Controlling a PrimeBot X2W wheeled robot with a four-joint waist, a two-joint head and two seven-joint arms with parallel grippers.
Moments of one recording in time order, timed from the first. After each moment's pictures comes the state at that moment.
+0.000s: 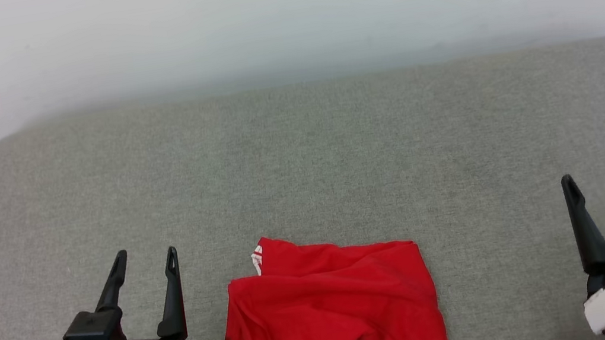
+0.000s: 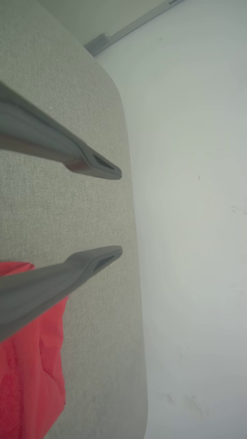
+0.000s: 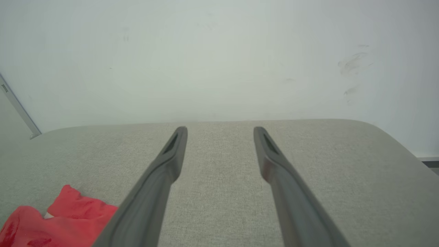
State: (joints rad) left arm -0.09 0.43 -0.35 0.06 -0.43 0.21 -0.26; right arm 0.05 -0.08 -0.11 -0.18 0.22 0.13 0.03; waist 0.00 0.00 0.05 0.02
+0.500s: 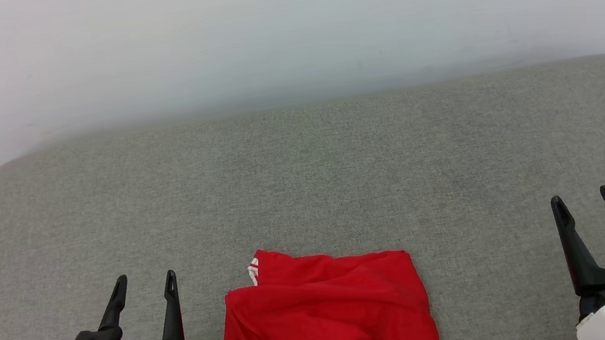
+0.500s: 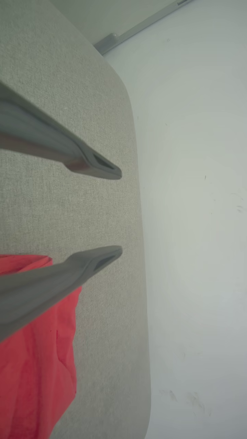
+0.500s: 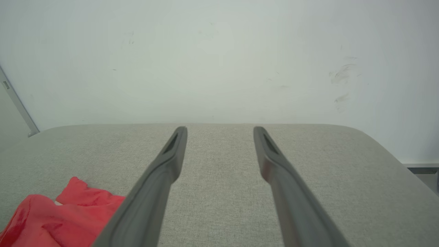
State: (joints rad) left arm -0.03 0.41 -0.33 0.09 -0.43 0.21 -0.26; right arm 0.13 -0.06 -0.08 -0.23 0.16 0.13 0.02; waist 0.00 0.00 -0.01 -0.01
